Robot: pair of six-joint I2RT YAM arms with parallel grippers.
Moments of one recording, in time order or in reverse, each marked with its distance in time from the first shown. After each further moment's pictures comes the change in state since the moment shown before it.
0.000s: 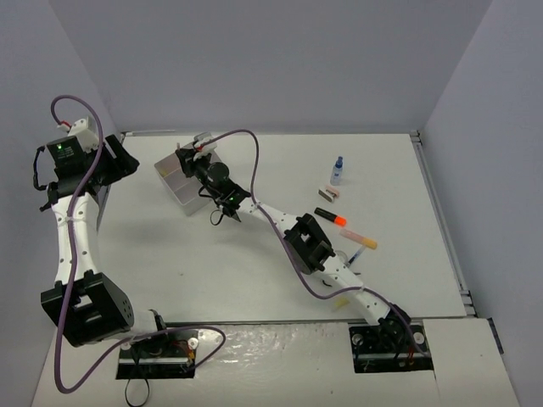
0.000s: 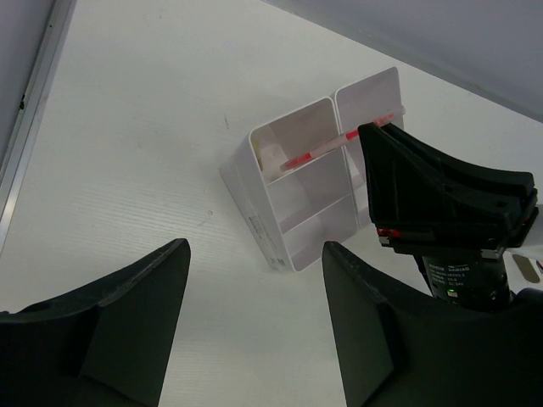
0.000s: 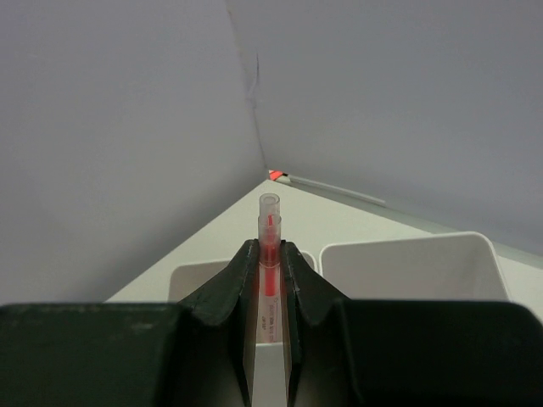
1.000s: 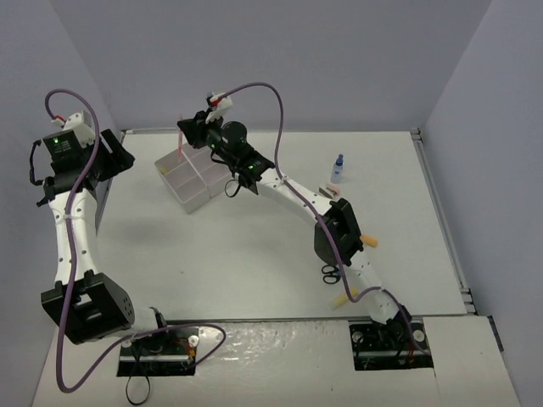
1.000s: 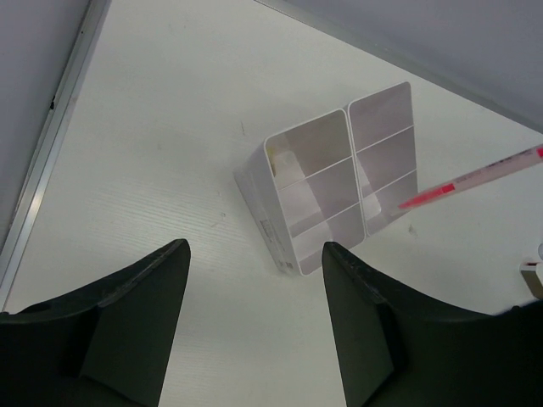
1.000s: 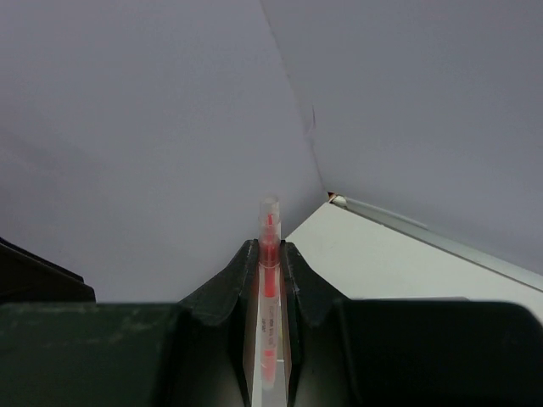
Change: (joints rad) left arm -0.002 0.000 0.058 -0.055 -0.057 -0.010; right arm -0.061 -0.438 -0.233 -0.298 -0.153 0.173
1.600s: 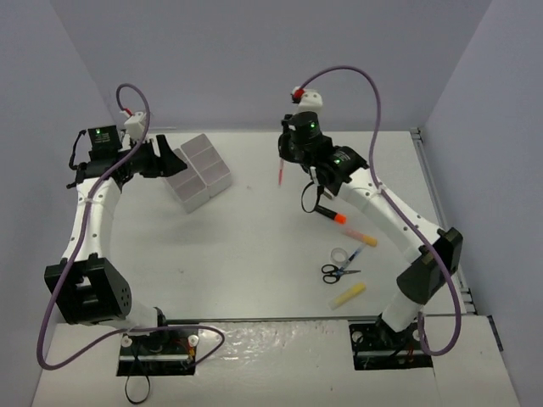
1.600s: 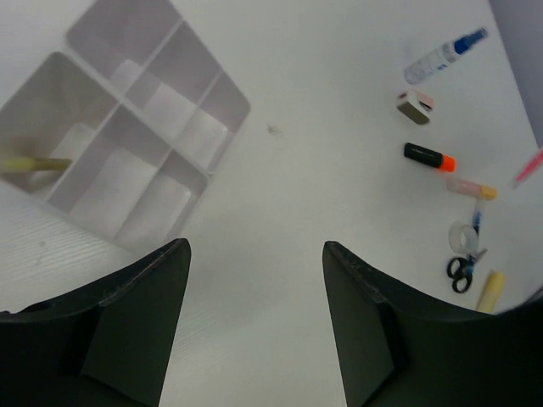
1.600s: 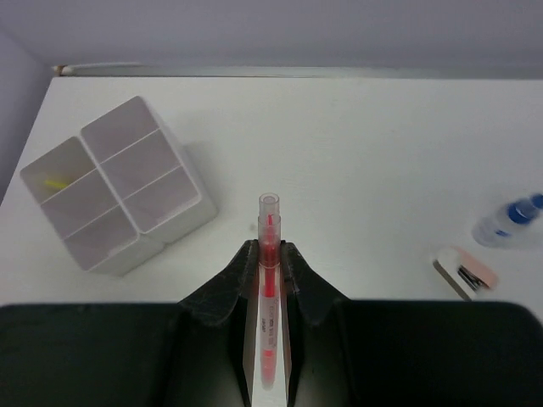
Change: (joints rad) left arm -0.213 0.106 0.004 -0.026 0.416 0.185; right arm -0.168 -0.775 -0.610 -0.784 0.388 0.078
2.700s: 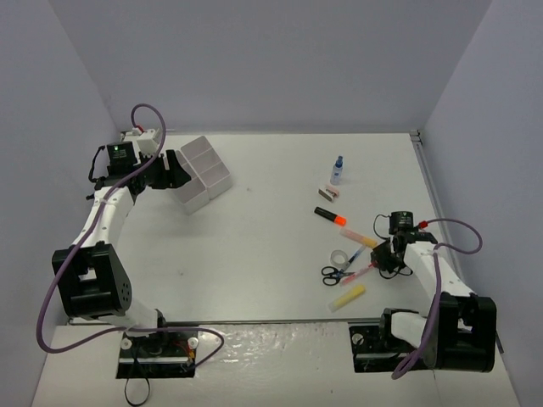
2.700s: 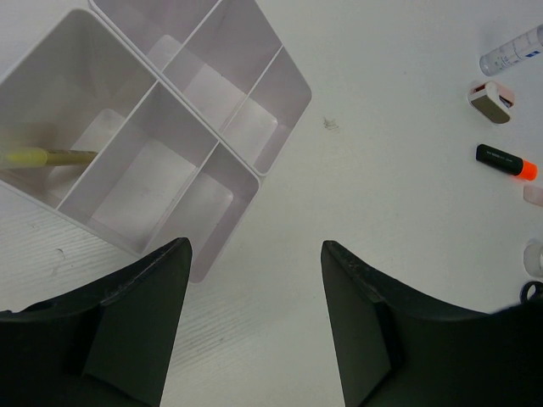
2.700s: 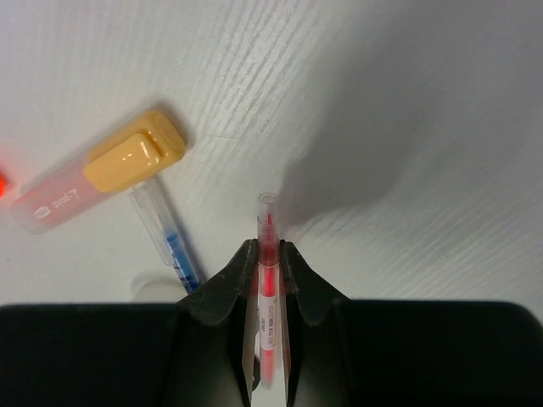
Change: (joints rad) left arm -0.024 0.041 -0.199 0.249 -0.138 -0.004; right arm -0.722 -0.454 -1.129 -0.156 -0.304 0.570
